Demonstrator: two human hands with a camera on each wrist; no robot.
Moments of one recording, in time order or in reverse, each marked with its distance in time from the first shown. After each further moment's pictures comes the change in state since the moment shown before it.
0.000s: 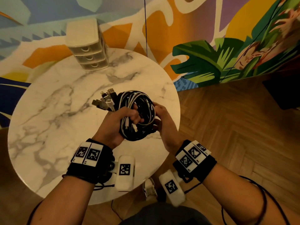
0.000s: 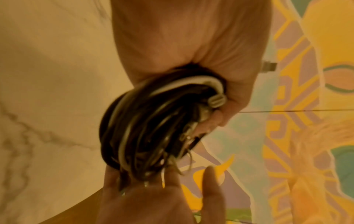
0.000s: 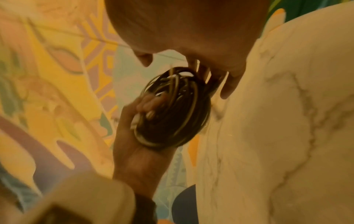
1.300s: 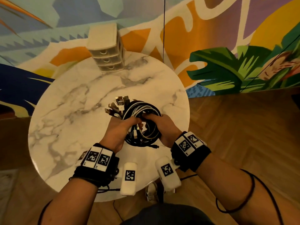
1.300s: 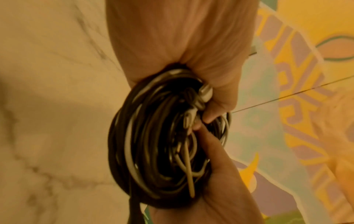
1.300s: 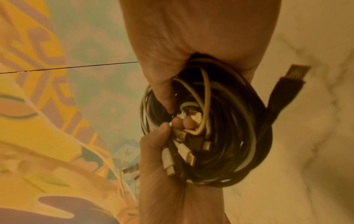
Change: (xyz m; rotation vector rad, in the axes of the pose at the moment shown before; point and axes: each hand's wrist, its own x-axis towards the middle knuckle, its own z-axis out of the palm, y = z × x) left_hand 0.009 -0.014 -0.003 0.365 0.444 0.125; right_hand 0.044 -0.012 0.001 0.061 -0.165 0.237
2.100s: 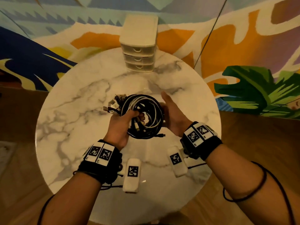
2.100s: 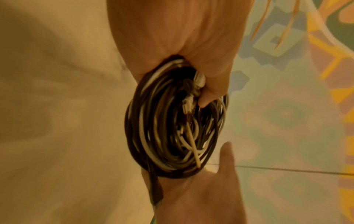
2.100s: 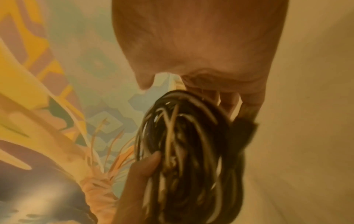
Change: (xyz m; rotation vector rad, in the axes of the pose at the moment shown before) left_hand 0.098 0.021 -0.079 -0.347 0.262 -0.158; right_hand 0.146 -0.036 0.073 -0.349 -0.228 0.166
